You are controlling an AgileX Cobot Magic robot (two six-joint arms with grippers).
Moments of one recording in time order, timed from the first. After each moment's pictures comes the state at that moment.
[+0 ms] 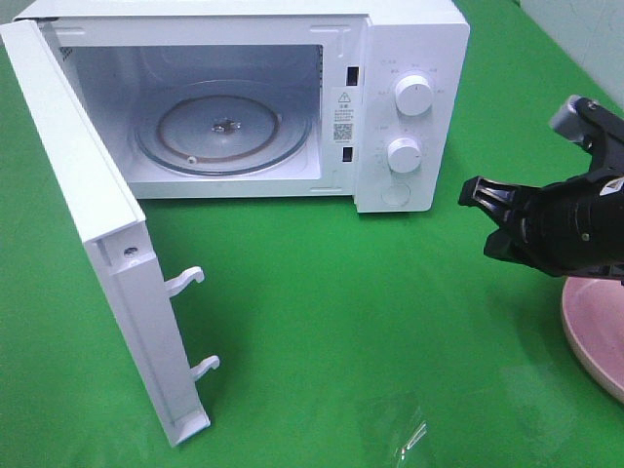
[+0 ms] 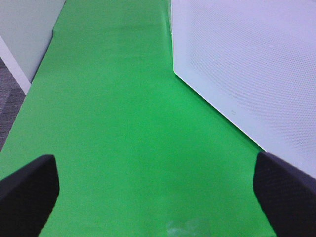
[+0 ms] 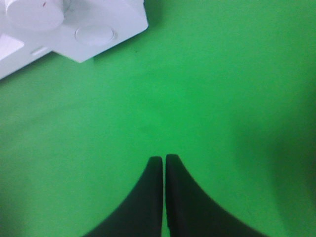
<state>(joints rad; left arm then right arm) 0.05 -0.01 -0.50 -0.06 1.05 0.14 0.29 1.44 -0.55 0.46 0.03 0.12</state>
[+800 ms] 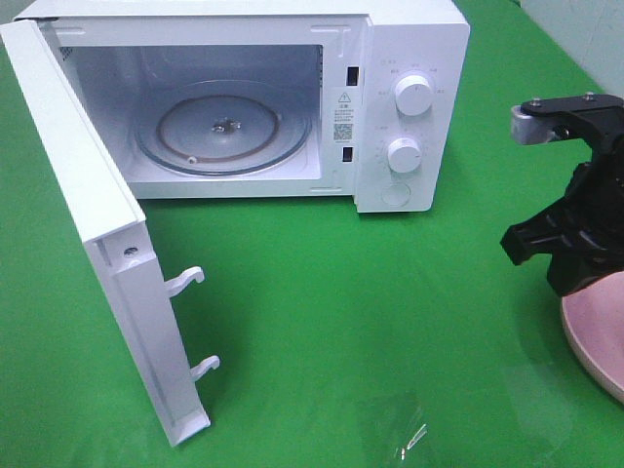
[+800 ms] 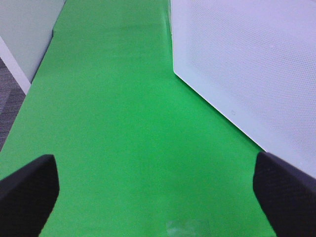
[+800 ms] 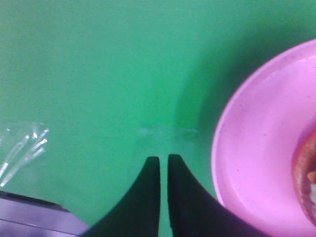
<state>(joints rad) 0.05 -0.01 -0.50 -0.06 1.05 0.14 0.29 1.44 -0.85 -0.05 0.83 0.05</state>
